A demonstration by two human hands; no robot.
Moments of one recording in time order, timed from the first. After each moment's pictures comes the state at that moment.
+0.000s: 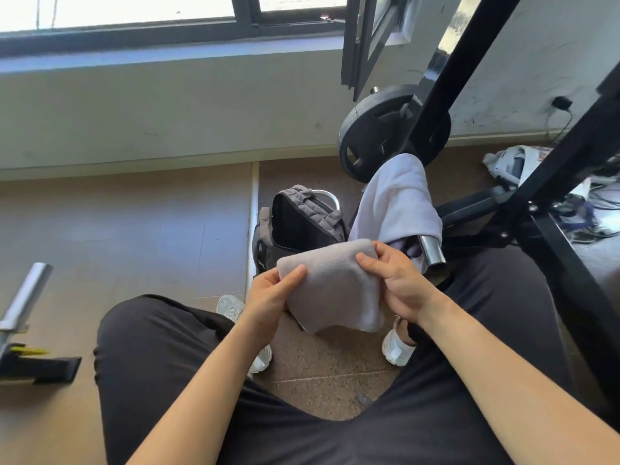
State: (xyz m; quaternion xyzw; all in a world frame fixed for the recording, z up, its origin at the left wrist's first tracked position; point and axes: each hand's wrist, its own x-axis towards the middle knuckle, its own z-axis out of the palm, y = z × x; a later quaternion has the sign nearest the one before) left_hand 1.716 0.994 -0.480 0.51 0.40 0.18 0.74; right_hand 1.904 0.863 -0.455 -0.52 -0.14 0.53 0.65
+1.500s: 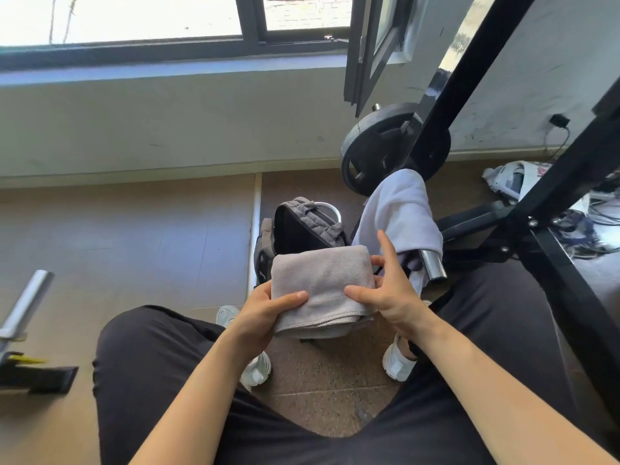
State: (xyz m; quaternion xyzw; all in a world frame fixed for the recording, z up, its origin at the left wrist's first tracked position) left_hand 1.704 1.009 -0.474 0.47 0.35 0.11 0.80; right_hand 1.900 0.862 -0.464 -0.68 -0.27 0.40 0.55
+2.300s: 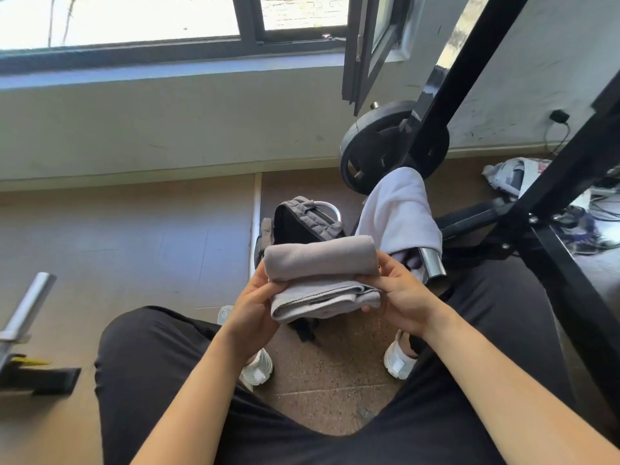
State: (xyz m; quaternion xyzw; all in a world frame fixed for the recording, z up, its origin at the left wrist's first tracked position) left_hand 1.706 1.009 -0.462 0.38 0.27 0.19 0.87; right_hand 1.902 0.859 -0.439 -0.47 -0.16 0.59 0.64
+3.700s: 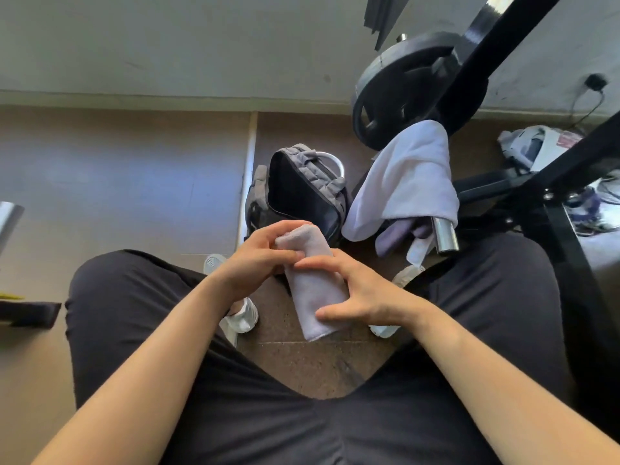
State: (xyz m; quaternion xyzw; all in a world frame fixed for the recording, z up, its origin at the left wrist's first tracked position) left_hand 1.719 1.033 -0.489 0.58 0.28 0.06 0.76; right_hand 1.877 0.869 -0.464 -0.63 -0.54 0.48 0.29
